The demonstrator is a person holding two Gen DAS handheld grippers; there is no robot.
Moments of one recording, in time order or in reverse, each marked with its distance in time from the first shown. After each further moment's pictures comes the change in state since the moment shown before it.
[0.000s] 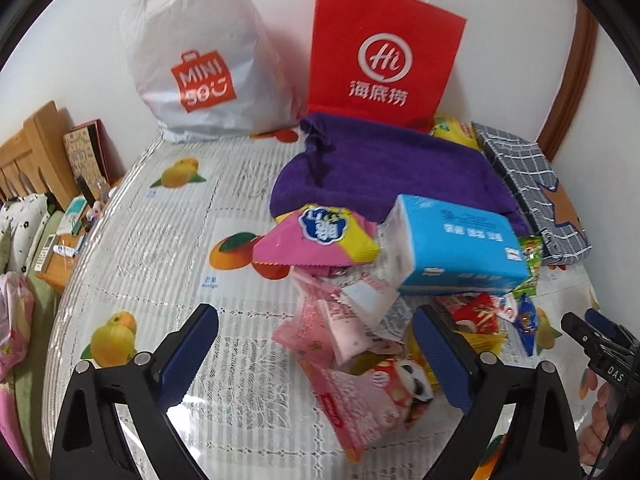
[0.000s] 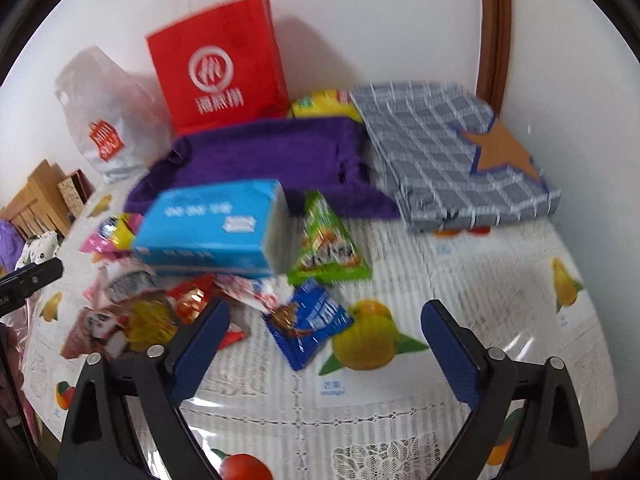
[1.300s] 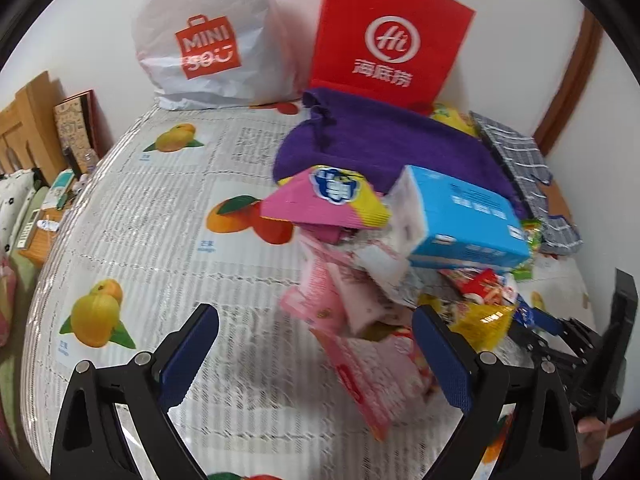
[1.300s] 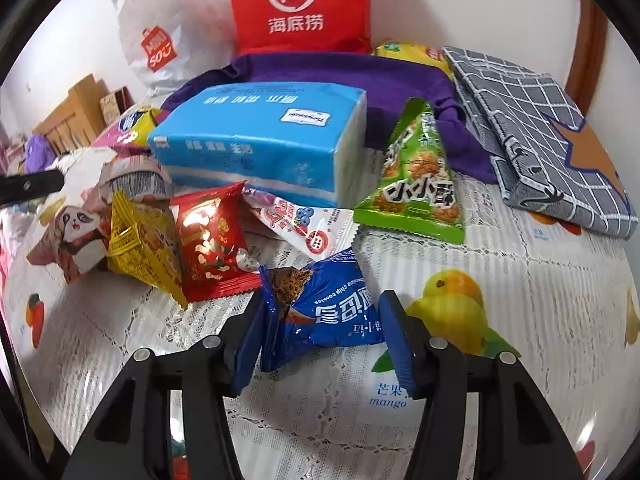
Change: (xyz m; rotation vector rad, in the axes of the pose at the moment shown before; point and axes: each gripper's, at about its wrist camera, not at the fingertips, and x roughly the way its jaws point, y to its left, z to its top) left arm 0.009 0.017 -0.021 -0.026 0.044 -0.095; right arm 0.055 0.030 -0.031 -0.231 0.062 0.117
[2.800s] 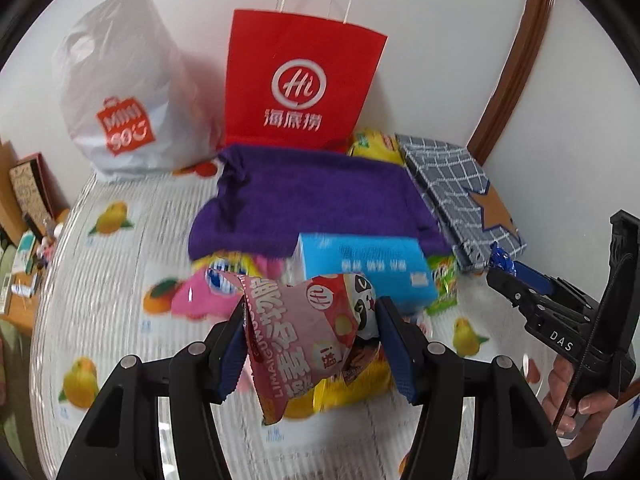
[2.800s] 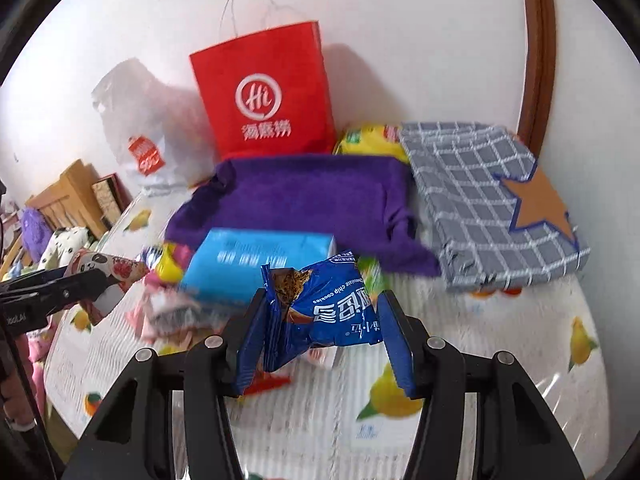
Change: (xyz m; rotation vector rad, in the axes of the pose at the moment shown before) left arm -0.037 -0.066 0.064 0.125 -0.043 -0.127; right arm -0.092 -0.007 0.082 0.126 -0.172 -0.044
